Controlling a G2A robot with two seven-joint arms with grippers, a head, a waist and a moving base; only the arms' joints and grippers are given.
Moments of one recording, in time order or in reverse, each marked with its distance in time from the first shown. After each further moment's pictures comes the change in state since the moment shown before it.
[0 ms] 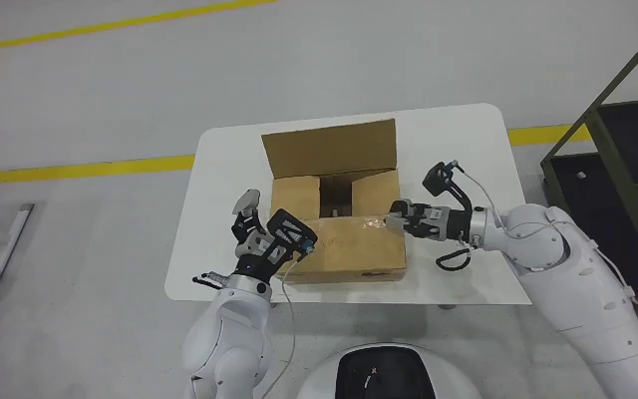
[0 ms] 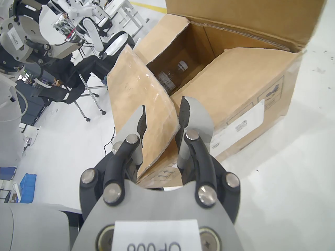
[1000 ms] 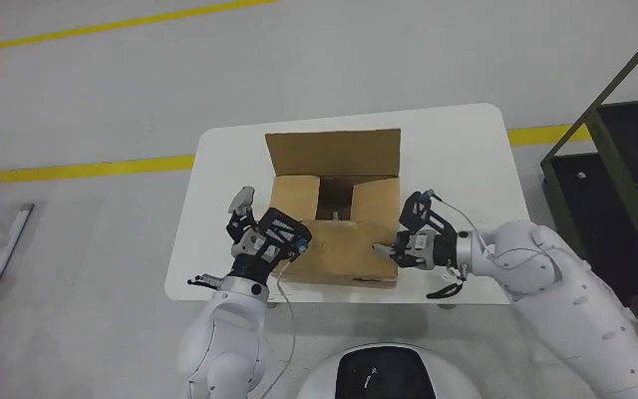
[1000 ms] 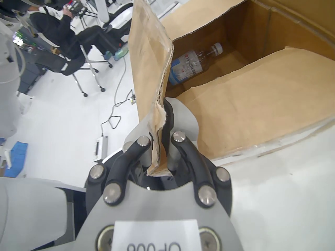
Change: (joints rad) left arm -0.002 0.001 -0.010 -0.040 -0.070 0.030 -0.006; right arm -0.091 0.029 -0.065 -0.209 -0.191 0.020 -0.050
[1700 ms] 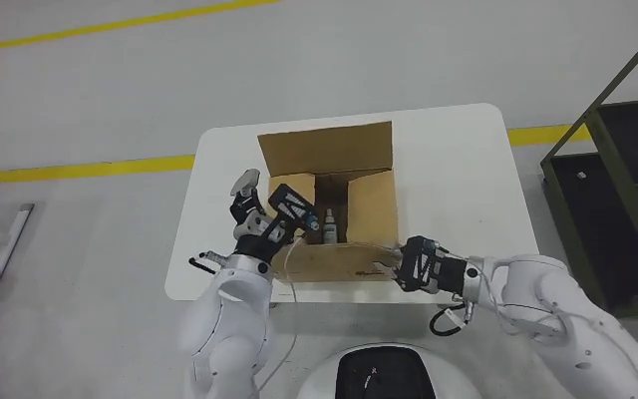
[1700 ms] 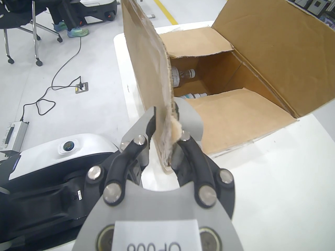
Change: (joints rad) left arm -0.158 -0.001 0.077 0.047 0.003 -0.104 -0.206; right arm -0.210 0.032 0.059 -0.246 -0.547 -0.126 -0.354
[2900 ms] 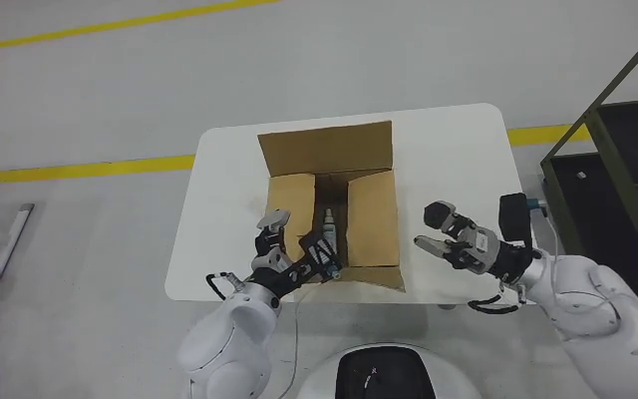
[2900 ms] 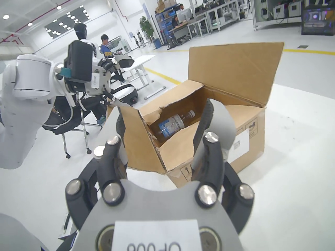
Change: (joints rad) left arm 0.140 0.032 -0.017 -0.099 -0.031 -0.297 -0.022; right arm -0.079 0.033 0.162 0.114 0.552 -0.023 -0.138
